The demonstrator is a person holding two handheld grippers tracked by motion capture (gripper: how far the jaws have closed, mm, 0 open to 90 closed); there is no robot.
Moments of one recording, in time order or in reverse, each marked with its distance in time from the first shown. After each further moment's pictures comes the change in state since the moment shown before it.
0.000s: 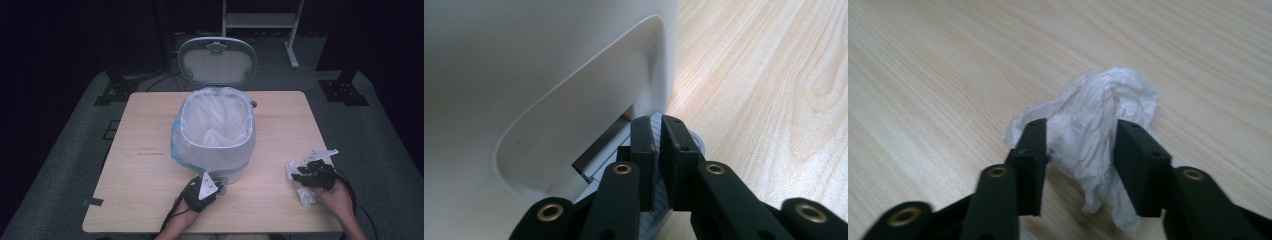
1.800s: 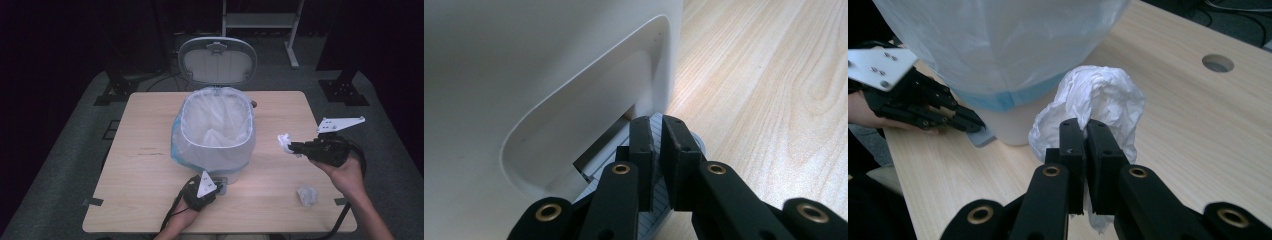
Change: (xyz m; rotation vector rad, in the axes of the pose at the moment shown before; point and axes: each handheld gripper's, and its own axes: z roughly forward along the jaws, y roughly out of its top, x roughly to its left) left arm 0.004 0.000 -0.001 0.002 -0.018 -0.019; right arm 0.025 0.093 -0.107 -0.270 0.229 -0.069
